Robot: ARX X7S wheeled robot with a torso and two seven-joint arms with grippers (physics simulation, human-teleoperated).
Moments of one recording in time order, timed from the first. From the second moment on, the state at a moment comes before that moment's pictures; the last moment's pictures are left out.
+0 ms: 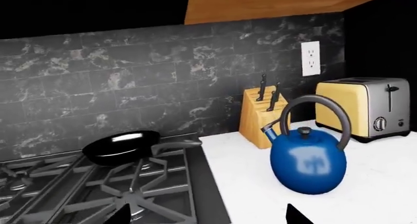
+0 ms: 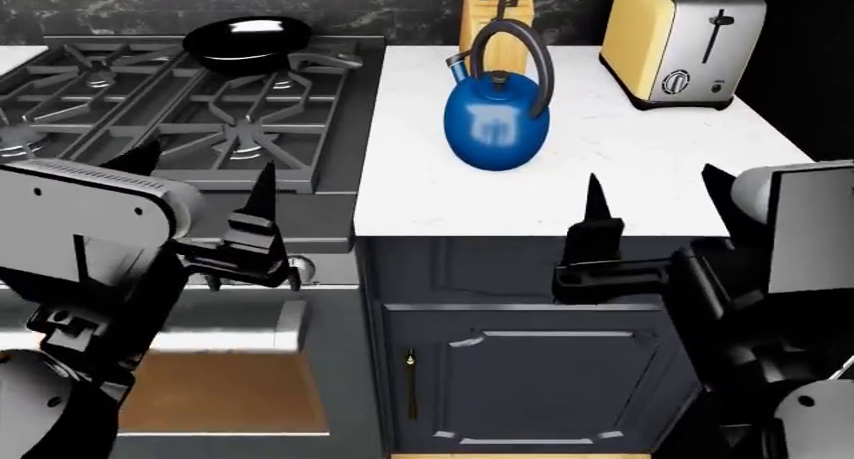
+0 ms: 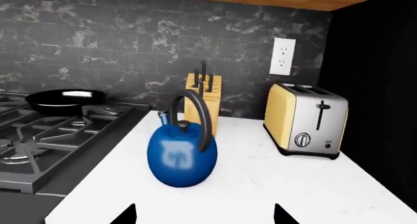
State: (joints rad) left arm -0.53 -0.53 -0.10 0.84 -0.89 -1.08 -0.37; right arm 0.74 0.56 0.06 -0.87 1.62 1.25 1.20
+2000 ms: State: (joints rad) left arm -0.74 -0.62 -0.10 0.76 -1.06 -1.16 -0.46; right arm 0.91 0.71 0.05 -0.83 1.78 1.27 1.21
